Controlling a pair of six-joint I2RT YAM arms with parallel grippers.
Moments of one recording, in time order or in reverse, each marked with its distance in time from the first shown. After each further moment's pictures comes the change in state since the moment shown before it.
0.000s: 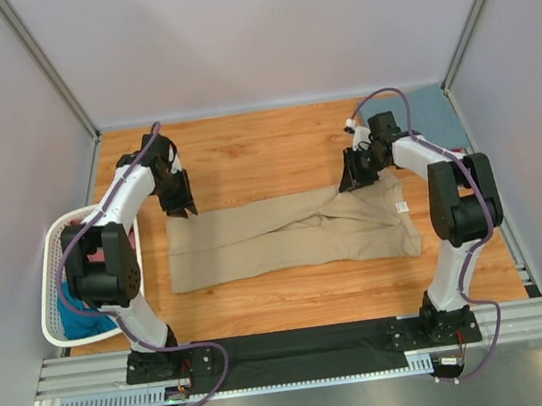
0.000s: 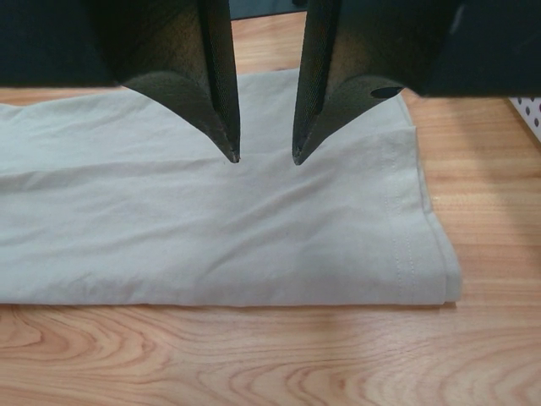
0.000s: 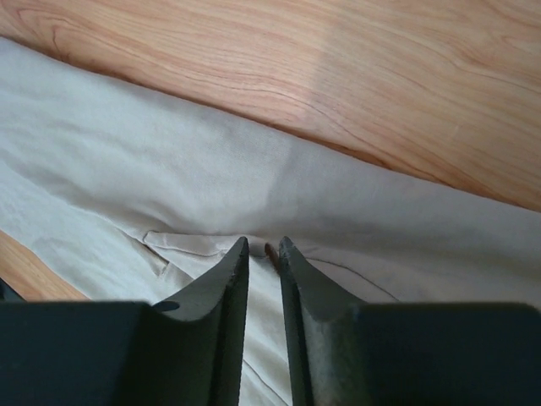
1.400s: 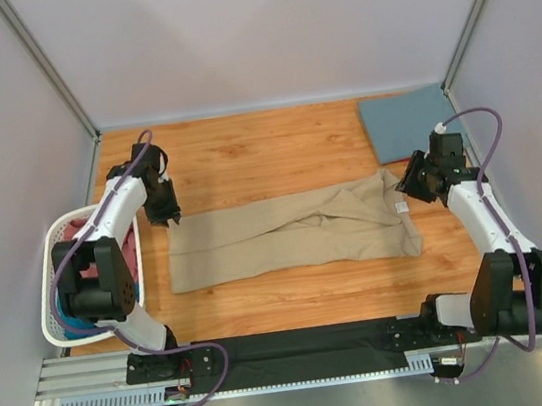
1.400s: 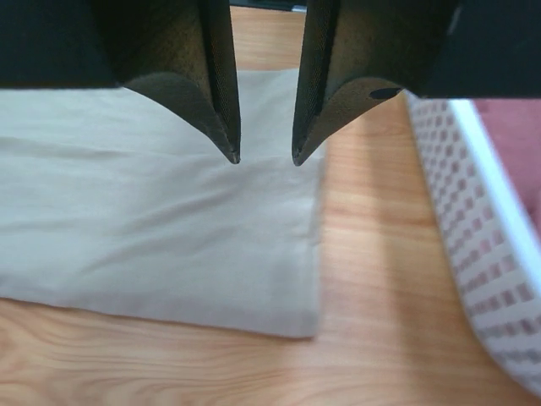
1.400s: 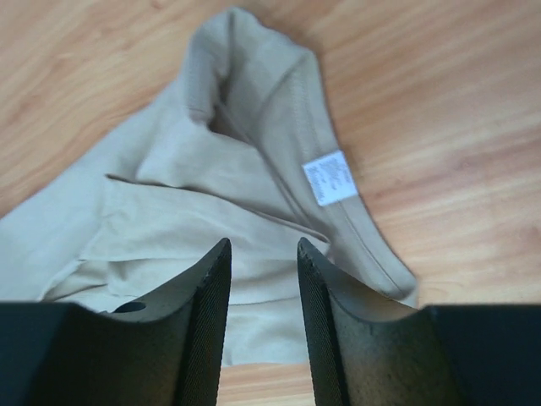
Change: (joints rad) left arm 0.060 -0.106 -0.125 0.002 -0.221 0.034; right arm -0.210 -0.645 -0.428 -0.005 0.459 0.399
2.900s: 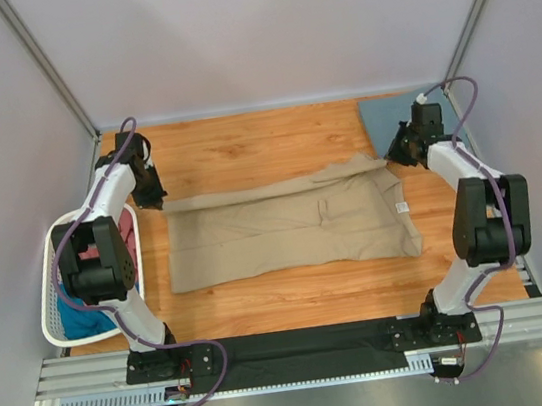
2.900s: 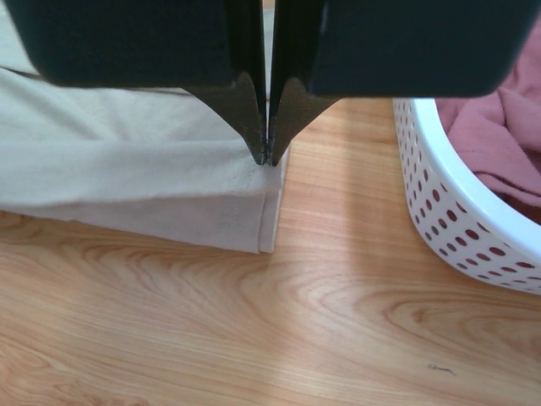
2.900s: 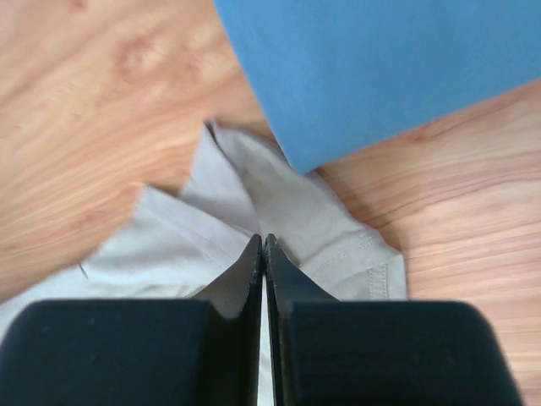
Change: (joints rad) left arm 0.090 0.145 0.156 0.090 0.047 0.034; right arm 0.035 0.492 0.311 0.248 -0.051 0.033
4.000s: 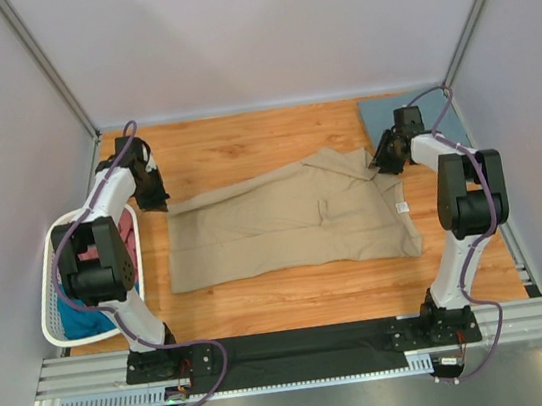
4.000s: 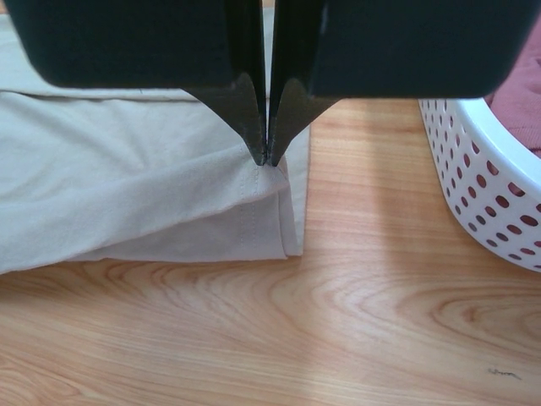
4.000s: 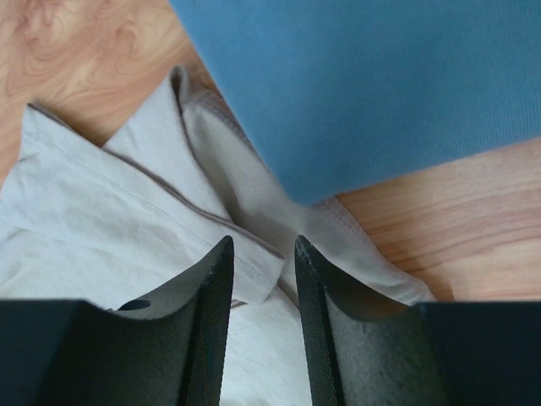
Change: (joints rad) left arm 0.006 -0.009 -0.050 0.045 0.097 0.026; right arm 0.031 0.198 0.130 -0.065 -0.013 0.024
